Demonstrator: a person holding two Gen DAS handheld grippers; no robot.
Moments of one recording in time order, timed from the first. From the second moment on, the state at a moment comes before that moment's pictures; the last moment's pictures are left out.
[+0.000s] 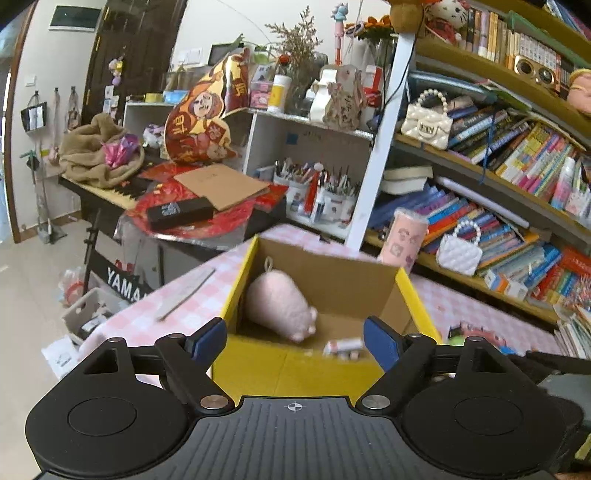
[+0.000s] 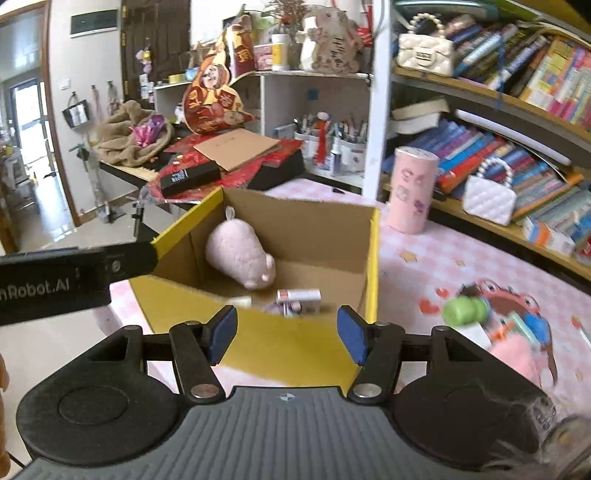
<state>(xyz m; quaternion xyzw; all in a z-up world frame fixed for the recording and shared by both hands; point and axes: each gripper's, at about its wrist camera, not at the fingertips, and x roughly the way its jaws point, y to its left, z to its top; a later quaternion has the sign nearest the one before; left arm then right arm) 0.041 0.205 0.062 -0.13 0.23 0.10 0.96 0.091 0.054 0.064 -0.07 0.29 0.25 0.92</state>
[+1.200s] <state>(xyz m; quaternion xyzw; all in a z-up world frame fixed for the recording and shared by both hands) -0.045 0.132 0.010 -0.05 0.33 -0.05 0.94 -0.052 -0.041 0.004 -0.02 0.37 0.02 0.93</state>
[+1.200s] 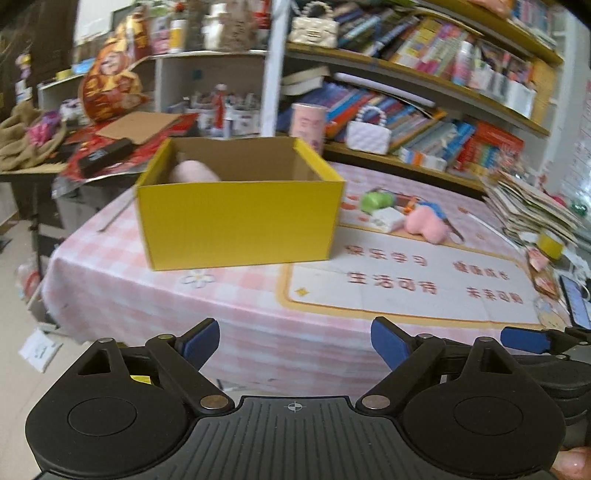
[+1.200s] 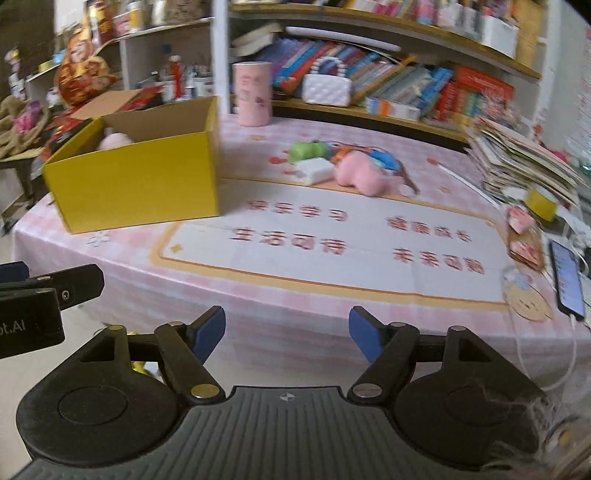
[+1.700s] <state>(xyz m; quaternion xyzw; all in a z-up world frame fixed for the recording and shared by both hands) 0.001 0.049 0.003 -0.01 0.35 -0.12 0.93 -0.027 -0.126 -0.007 0.02 0.39 -0.05 0.92</state>
